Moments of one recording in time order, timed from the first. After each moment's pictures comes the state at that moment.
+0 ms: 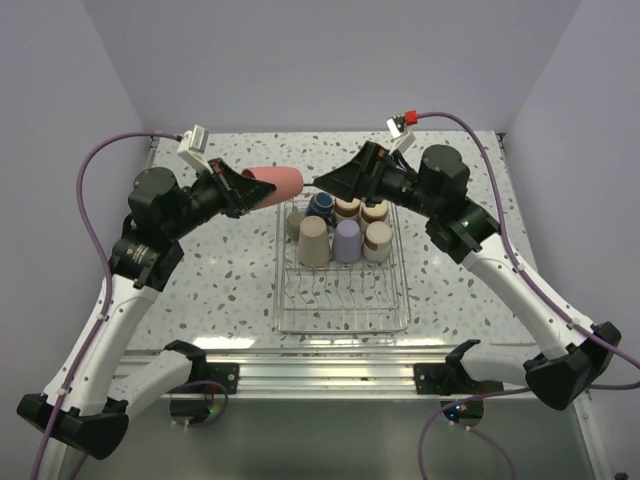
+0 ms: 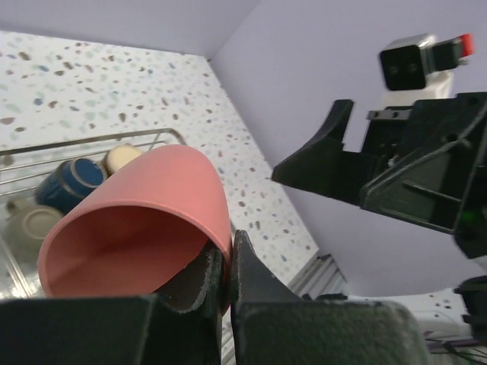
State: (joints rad) left arm -0.35 0.96 1.18 -0.33 0.39 -0.68; right arm 0.60 1.23 1.32 -0.18 -0.38 0.82
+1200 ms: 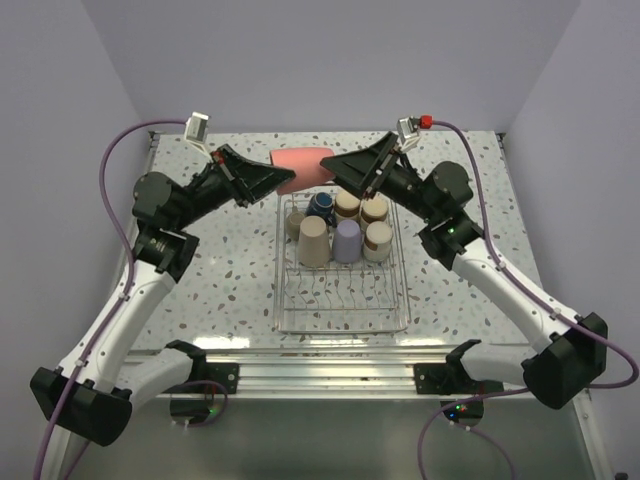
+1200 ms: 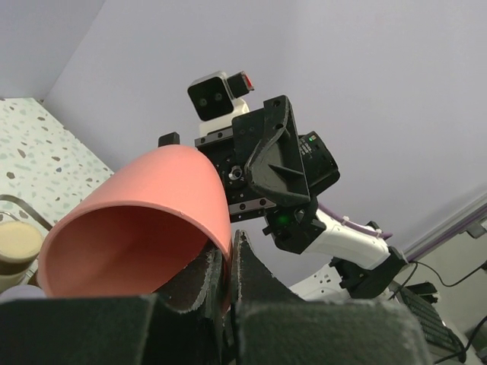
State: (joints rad) left arm -0.35 1.03 1.06 0.34 0.69 -1.03; right arm 0.55 1.23 1.09 0.40 -0.44 1.24
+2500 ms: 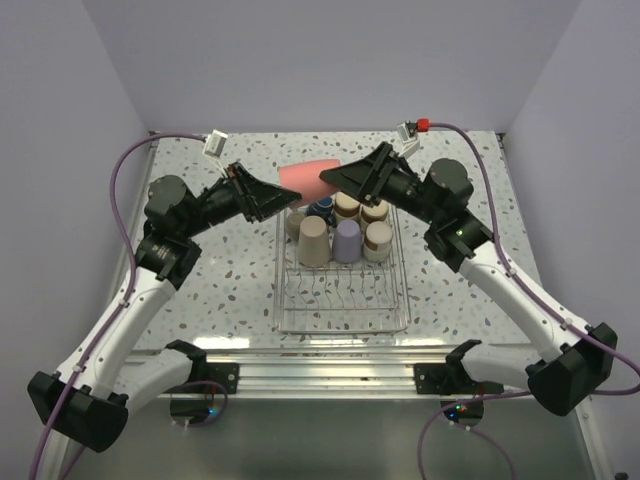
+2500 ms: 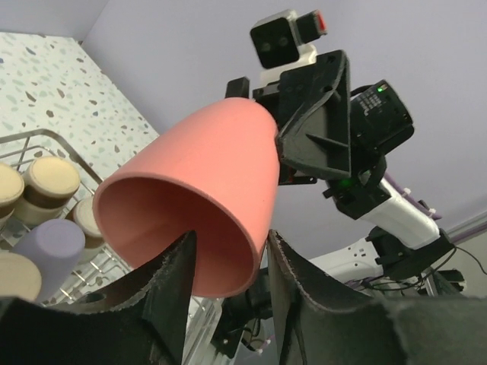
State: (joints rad) left arm -0.38 0.99 1.00 0.15 0.67 -0.90; right arm 0.57 1.19 1.13 0.16 -0.41 1.09
